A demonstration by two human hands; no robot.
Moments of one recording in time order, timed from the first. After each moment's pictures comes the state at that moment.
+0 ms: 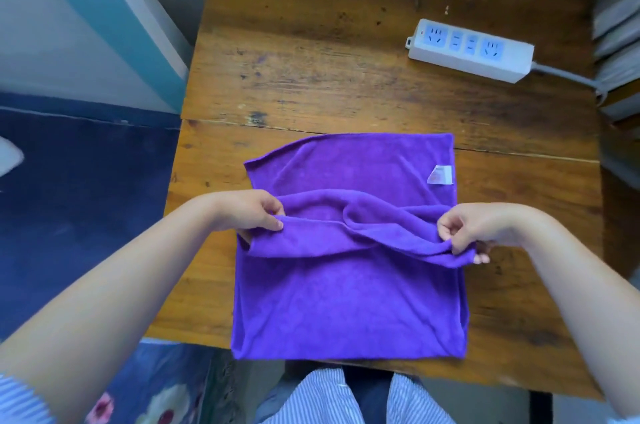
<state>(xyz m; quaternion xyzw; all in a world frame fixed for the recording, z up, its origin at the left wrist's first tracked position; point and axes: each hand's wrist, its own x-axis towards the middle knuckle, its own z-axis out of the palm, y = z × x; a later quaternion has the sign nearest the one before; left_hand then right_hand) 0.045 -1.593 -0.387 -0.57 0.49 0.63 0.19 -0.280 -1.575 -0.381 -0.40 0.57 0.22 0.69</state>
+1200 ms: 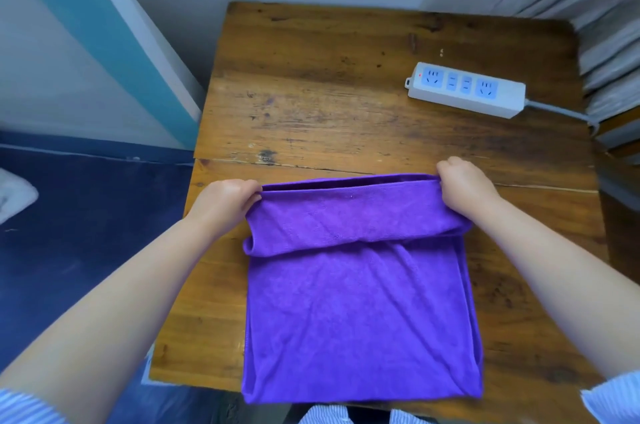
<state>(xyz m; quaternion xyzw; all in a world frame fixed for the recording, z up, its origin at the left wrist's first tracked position) 0.091 -1.625 -0.403 -0.59 0.78 0.20 0.05 -0.255 -1.640 -0.400 -0.68 0.70 0.15 0.16</state>
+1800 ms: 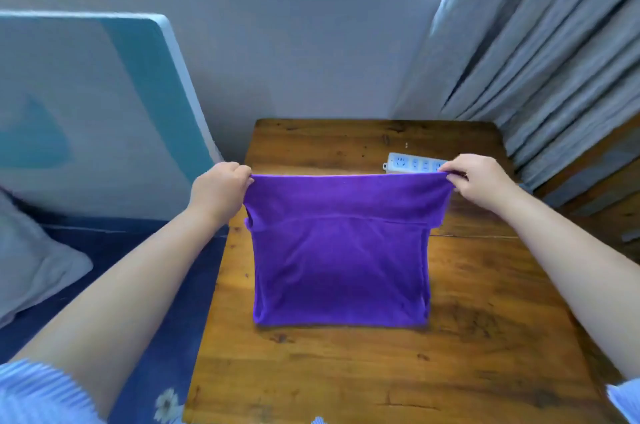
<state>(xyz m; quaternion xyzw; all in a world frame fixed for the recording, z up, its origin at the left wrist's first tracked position) 0.099 -1.657 -0.258 -0.62 0.78 -0.02 -0.09 -0.280 -1.647 -0.253 -0.73 0.66 -0.12 0.12</state>
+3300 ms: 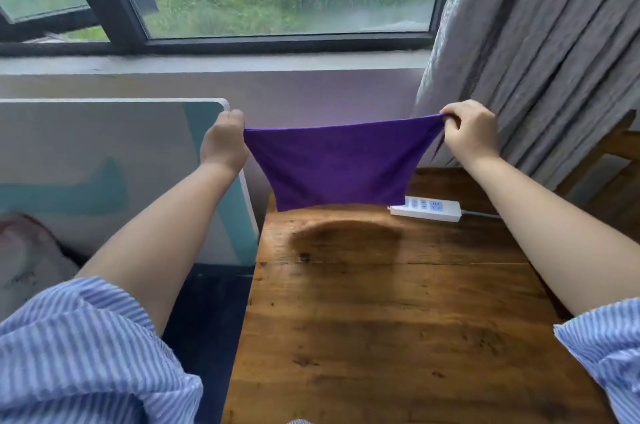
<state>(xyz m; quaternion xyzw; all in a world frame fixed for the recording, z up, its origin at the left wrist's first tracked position) 0.111 -1.679 -0.107 -0.69 0.69 -0.03 -0.23 -0.226 -1.655 -0.116 -0.63 0.66 -0.40 -0.08</state>
